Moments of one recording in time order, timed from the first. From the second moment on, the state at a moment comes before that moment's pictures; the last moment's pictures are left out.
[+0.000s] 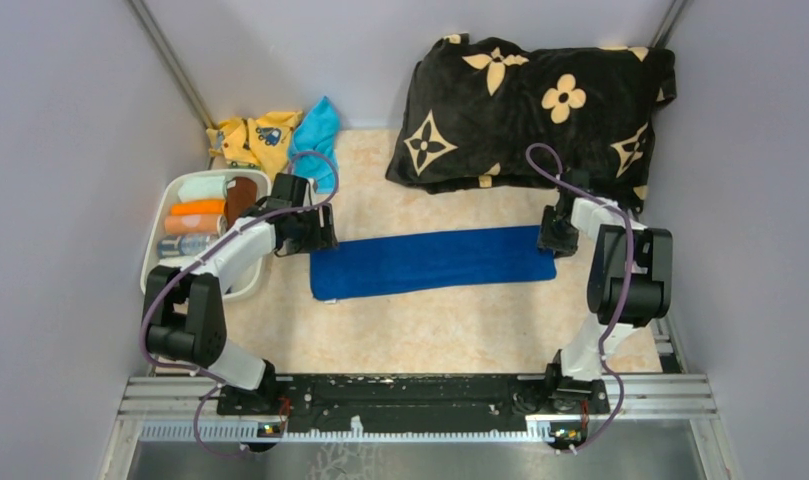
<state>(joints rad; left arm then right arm) -0.24 1.53 1.00 -0.47 0.06 -0.30 -0.10 1.74 1.07 -0.57 0.02 0.16</state>
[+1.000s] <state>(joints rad) -0.23 1.53 0.96 -0.43 0.17 -0.31 -0.23 1.88 1.30 -0.72 0.54 0.17</state>
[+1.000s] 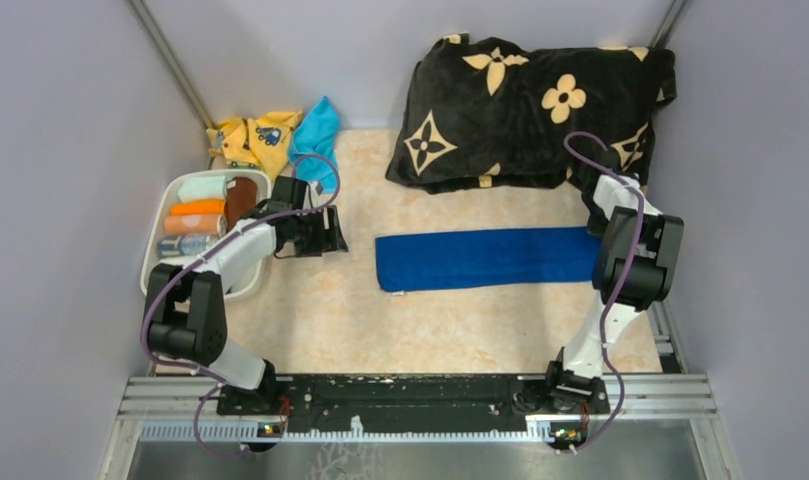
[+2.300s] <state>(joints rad) -0.32 1.82 1.01 -0.25 0.54 -0.57 0.60 1.83 1.48 -0.80 -0.17 0.54</state>
